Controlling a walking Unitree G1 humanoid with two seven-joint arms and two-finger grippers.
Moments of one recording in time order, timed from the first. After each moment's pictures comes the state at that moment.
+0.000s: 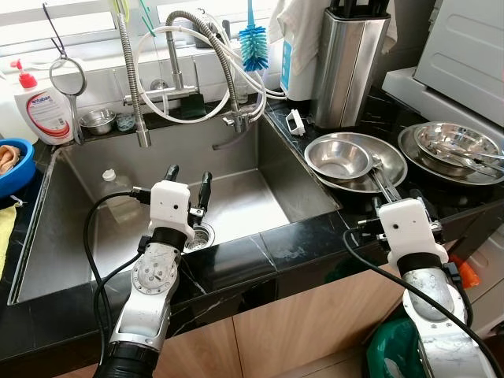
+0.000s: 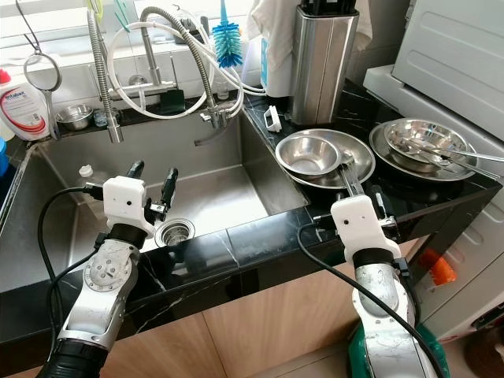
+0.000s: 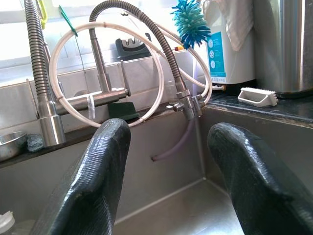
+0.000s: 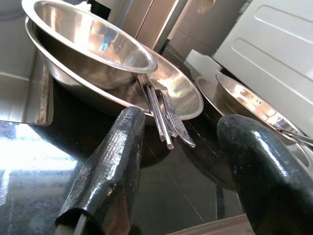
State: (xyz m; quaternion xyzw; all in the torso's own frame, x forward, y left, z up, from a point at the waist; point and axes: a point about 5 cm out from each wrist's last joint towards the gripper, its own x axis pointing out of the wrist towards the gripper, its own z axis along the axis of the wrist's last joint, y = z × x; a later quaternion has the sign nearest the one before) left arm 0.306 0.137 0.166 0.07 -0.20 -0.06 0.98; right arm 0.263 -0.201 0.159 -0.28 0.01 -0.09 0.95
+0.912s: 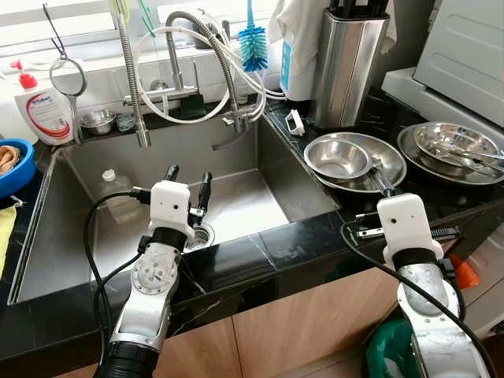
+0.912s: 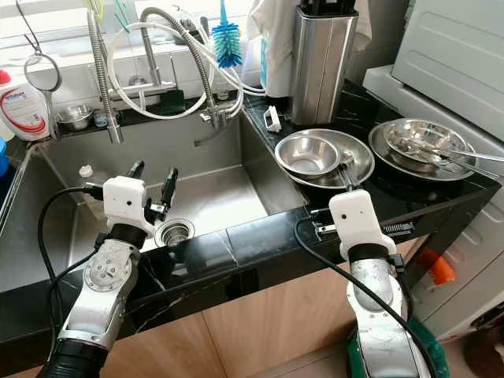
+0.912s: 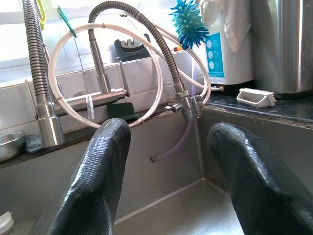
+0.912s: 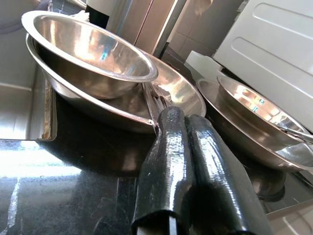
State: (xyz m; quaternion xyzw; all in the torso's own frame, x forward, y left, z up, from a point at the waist) left arm 0.306 0.137 0.166 0.07 -0.20 -0.06 0.98; right arm 0.268 -0.195 0.161 -0.26 0.00 -0.09 0.96
